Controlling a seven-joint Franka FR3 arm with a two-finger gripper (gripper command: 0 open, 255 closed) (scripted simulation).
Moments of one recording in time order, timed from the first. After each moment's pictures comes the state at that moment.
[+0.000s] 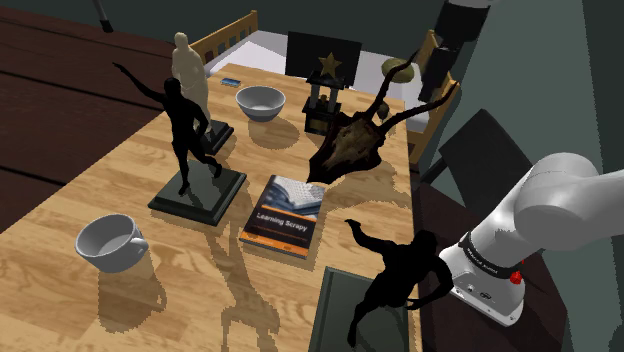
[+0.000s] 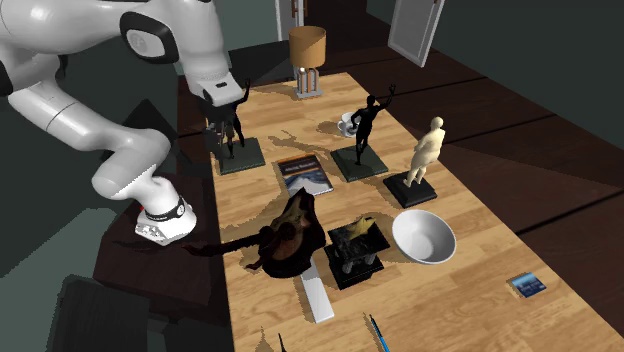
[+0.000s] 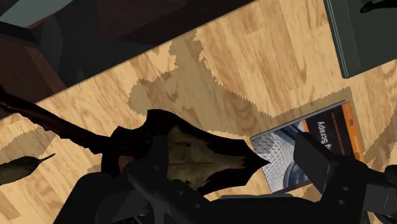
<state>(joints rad) 0.01 -0.76 0.05 -2.36 0.02 1.55 -0.10</state>
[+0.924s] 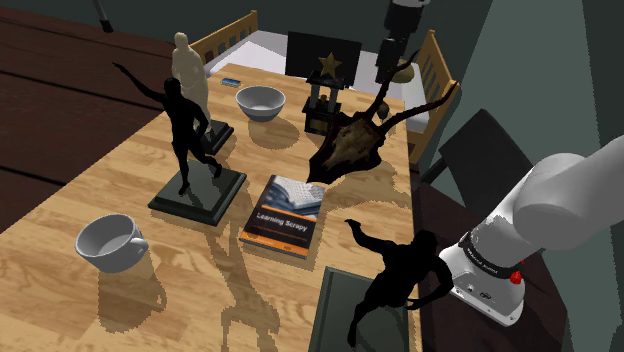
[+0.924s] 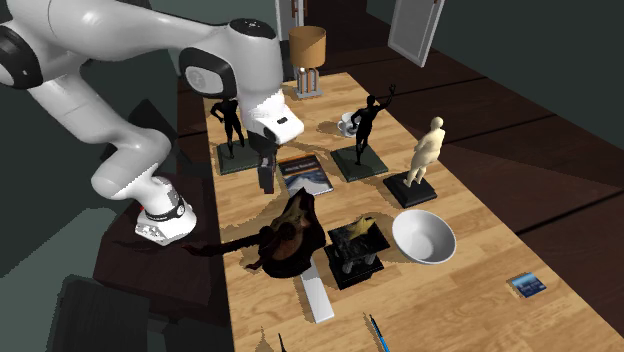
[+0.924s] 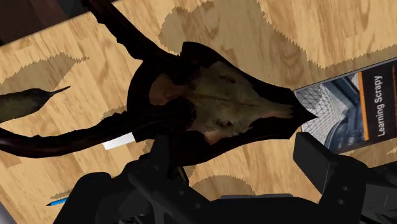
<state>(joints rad) -0.01 -0.35 -0.04 -2.13 -0.04 1.76 -0.28</state>
